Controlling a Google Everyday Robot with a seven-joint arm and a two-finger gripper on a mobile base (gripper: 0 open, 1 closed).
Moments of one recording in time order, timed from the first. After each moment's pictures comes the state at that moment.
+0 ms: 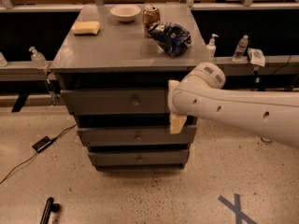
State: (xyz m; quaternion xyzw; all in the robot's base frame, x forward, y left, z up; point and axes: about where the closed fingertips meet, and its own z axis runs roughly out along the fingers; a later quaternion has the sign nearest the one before) arm 0.642 -0.100 0.720 -0.68 0.66 -0.19 0.26
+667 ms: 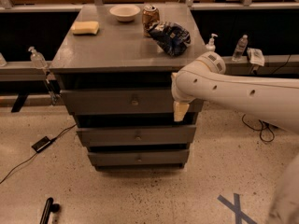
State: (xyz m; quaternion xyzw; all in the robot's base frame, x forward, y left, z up) arm 0.706 -0.118 0.712 -0.69 0.65 -0.20 0.26
